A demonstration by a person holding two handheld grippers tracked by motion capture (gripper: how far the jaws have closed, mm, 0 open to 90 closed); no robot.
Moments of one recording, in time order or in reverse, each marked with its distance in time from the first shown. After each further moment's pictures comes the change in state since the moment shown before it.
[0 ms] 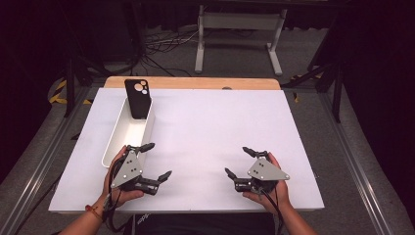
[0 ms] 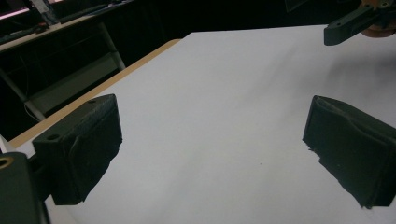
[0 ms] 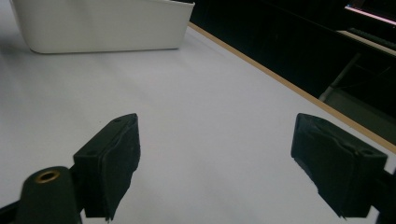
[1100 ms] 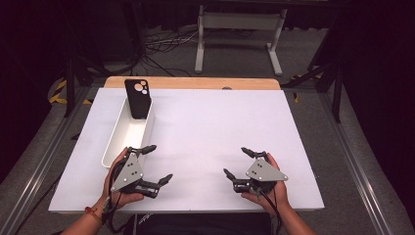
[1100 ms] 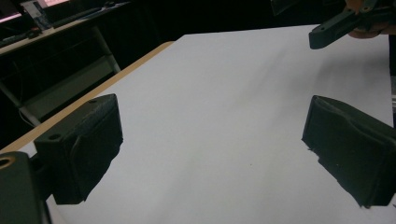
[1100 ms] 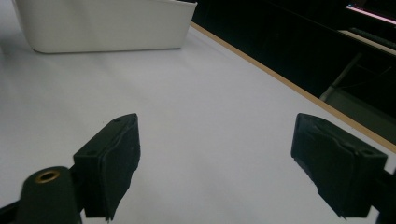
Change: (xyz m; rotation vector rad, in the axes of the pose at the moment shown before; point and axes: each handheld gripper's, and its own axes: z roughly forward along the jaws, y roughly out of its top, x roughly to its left) left arm -0.006 0.004 -0.002 -0.003 -0.022 0.021; right arm 0.003 0.001 0.001 0.005 0.002 -0.005
